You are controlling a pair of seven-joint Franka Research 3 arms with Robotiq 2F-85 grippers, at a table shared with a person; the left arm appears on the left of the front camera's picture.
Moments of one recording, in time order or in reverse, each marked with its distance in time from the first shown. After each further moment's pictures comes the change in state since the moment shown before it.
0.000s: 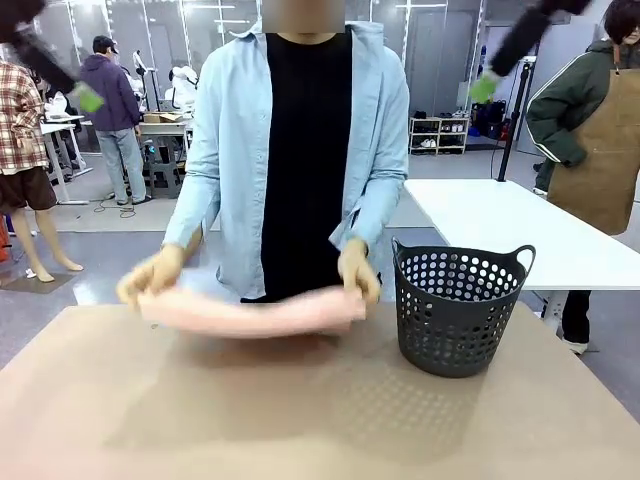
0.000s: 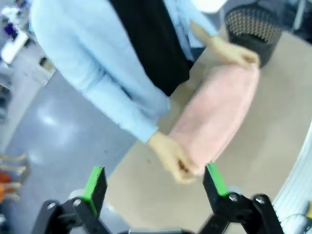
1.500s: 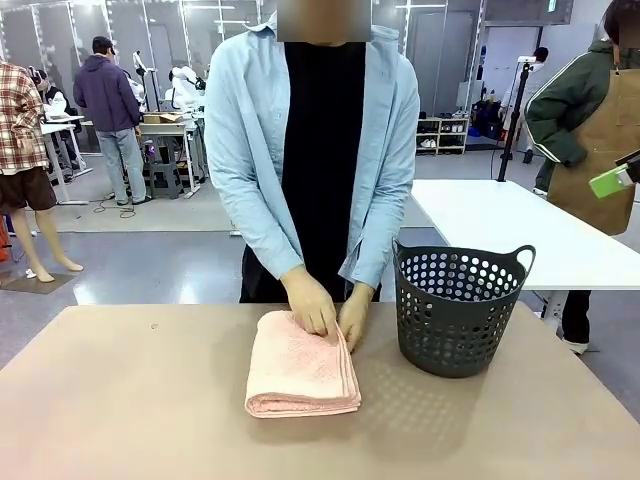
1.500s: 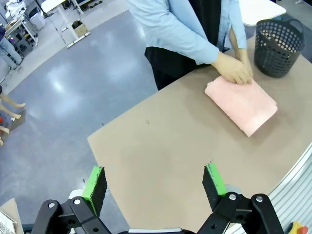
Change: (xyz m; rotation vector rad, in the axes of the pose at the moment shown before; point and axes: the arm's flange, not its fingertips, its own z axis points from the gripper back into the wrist) left arm -0.141 -0.043 0.059 0.134 -0.035 0.288; right arm -0.194 0.046 -0.001 -0.051 -0.238 -0.251
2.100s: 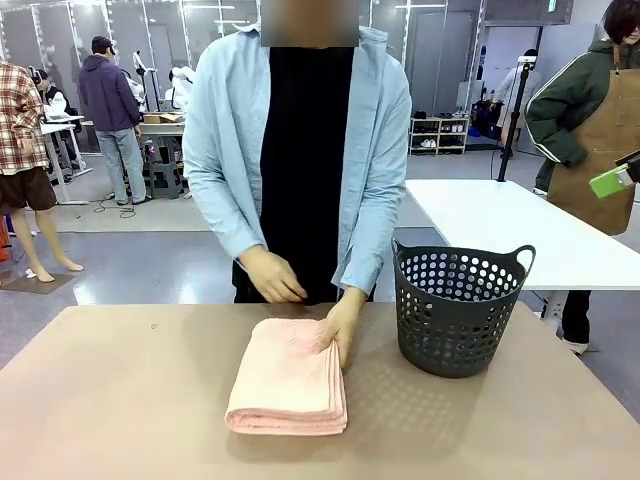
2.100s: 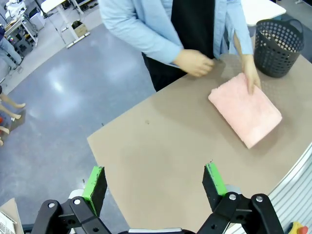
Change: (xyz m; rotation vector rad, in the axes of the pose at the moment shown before) left arm 0.000 0.000 0.000 0.000 0.000 -0.001; right arm 0.000 0.000 0.000 0.001 0.000 0.000
